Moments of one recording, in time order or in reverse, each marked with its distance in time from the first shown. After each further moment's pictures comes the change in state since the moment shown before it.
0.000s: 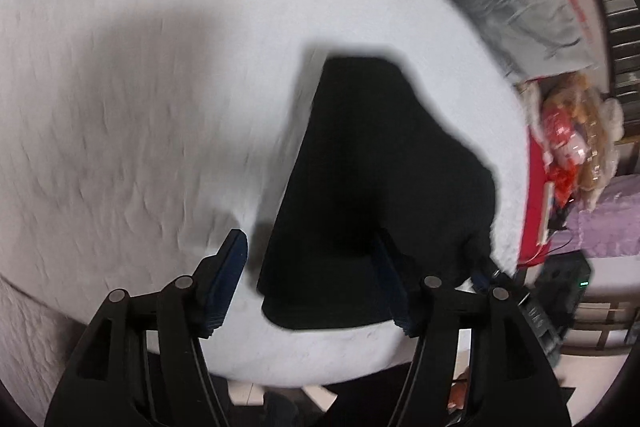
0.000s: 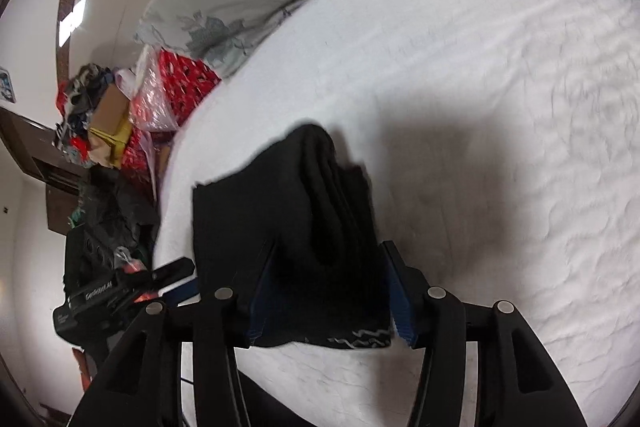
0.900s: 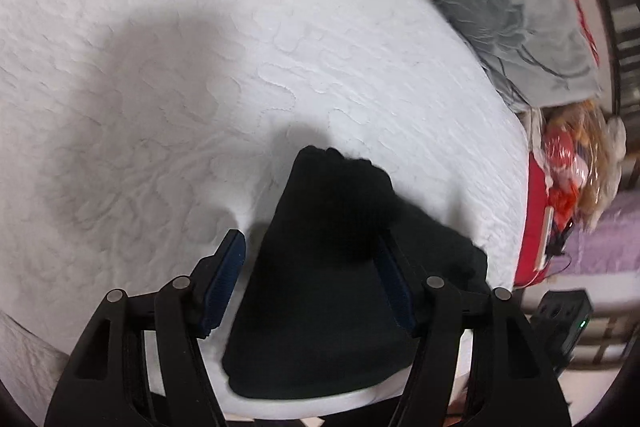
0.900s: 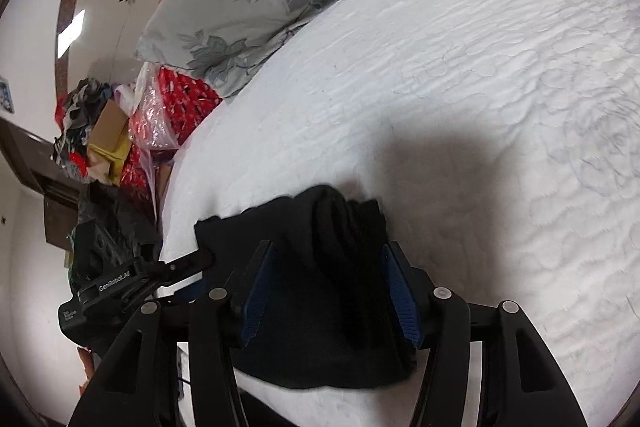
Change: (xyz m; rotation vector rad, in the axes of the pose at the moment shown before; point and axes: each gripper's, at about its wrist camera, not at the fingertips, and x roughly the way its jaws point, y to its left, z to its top) left arm 0.004 -0.020 0.056 -0.028 -0.063 -0.013; right arm 0.006 0.016 0.026 0.027 -0.051 0.009
